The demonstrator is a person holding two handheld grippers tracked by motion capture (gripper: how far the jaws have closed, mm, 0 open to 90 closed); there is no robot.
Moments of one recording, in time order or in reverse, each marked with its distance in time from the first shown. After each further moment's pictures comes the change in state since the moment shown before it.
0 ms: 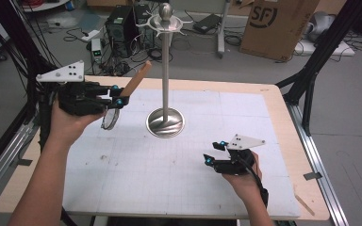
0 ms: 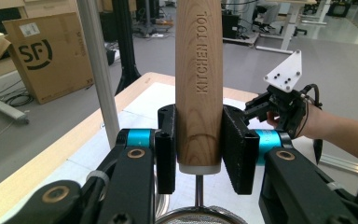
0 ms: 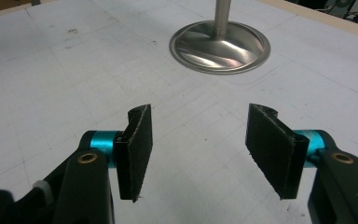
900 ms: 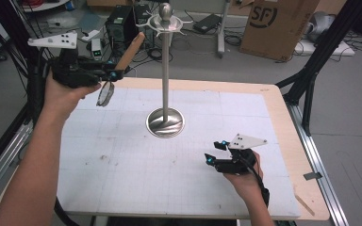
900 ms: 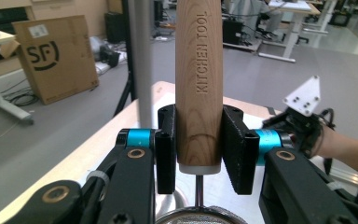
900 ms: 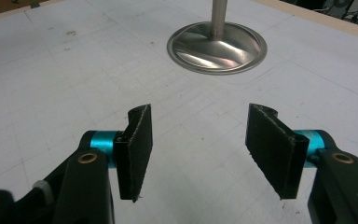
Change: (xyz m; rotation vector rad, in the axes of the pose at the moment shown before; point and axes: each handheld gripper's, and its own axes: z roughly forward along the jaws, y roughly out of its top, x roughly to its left) left arm 0.050 0.033 -0.010 -0.012 0.023 -0.041; right arm -0.003 -0.001 -0.002 -0.007 -0.002 0.001
